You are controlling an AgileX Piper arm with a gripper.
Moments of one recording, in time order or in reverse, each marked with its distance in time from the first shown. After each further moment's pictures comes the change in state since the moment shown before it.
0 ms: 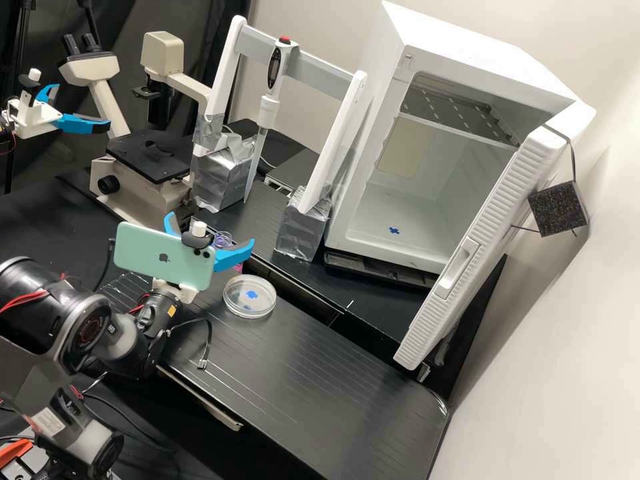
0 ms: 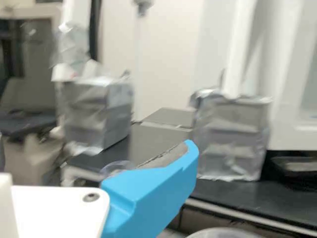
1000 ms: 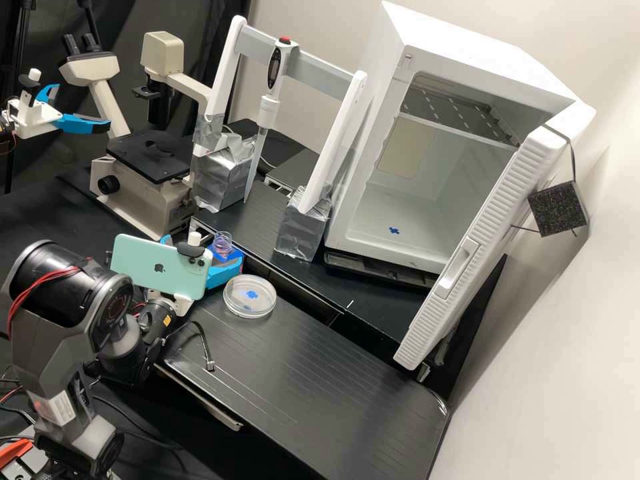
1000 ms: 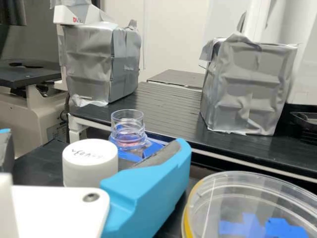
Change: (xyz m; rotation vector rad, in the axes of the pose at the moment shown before) arm 0.000 -0.018 0.016 -0.009 -0.095 -0.080
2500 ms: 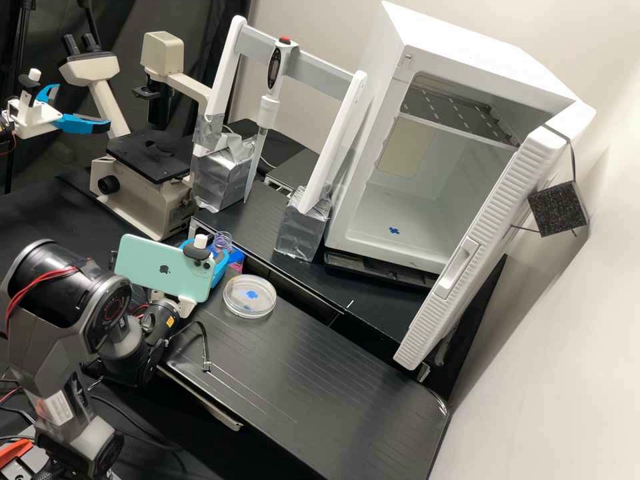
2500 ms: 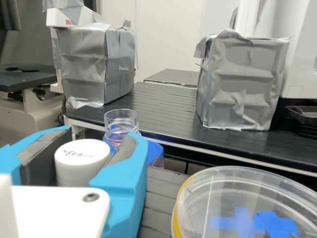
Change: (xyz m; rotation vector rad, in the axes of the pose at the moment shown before) arm -0.001 0.004 0.004 0.034 -0.004 0.005
